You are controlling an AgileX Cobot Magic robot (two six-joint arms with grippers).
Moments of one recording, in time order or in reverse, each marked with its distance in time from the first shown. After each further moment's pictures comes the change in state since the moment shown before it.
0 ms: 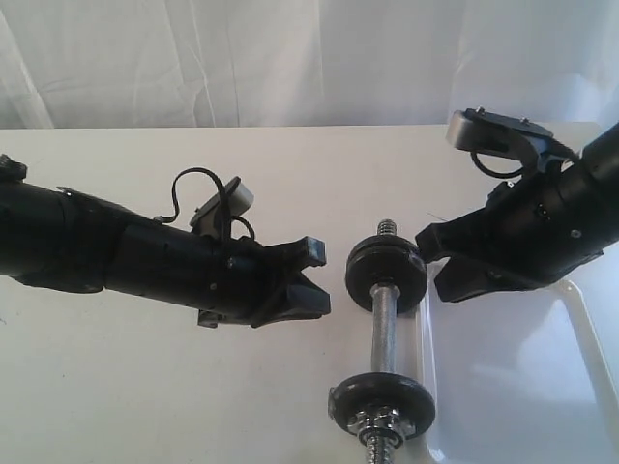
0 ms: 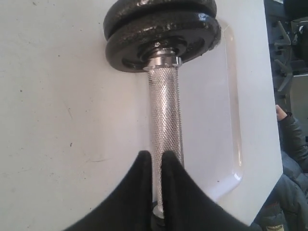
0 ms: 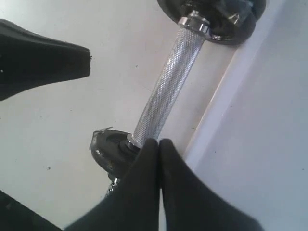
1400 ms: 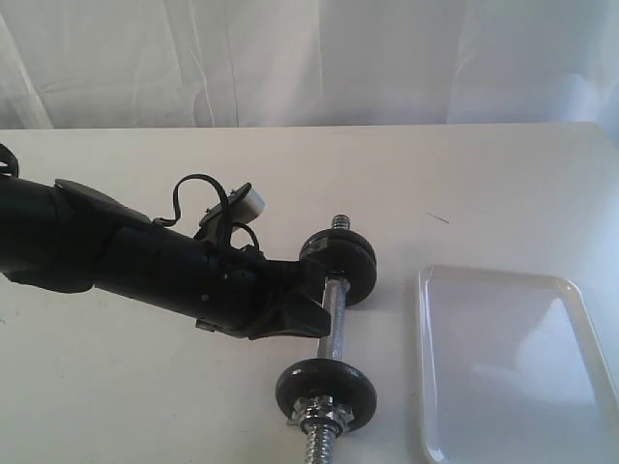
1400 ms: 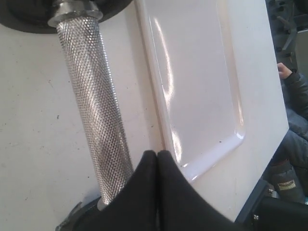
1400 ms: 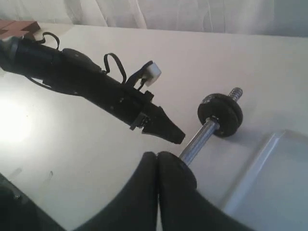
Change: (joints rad) left arm 0.000 -0.023 0.000 0.163 0.074 -0.029; right arm 0.001 -1.004 0.104 0.019 0.134 0.095
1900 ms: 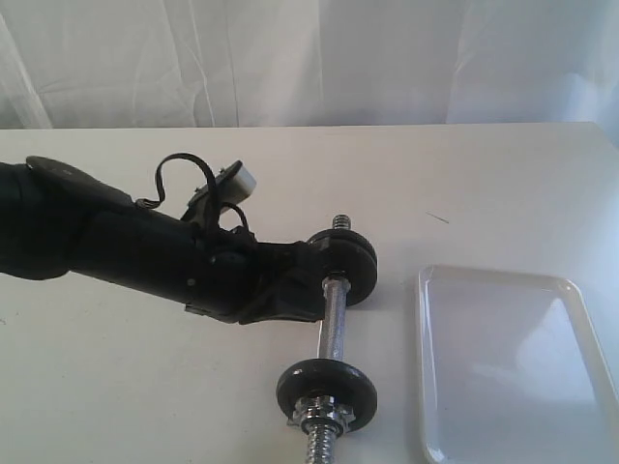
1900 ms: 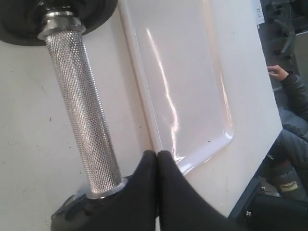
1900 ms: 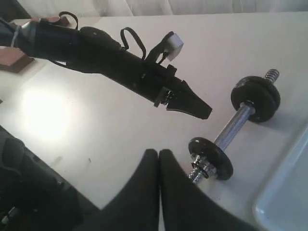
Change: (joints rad) left arm 0.000 -0.094 0.000 0.098 -0.015 -0.097; right arm 0.000 -0.047 -0.003 0.085 0.072 0.035
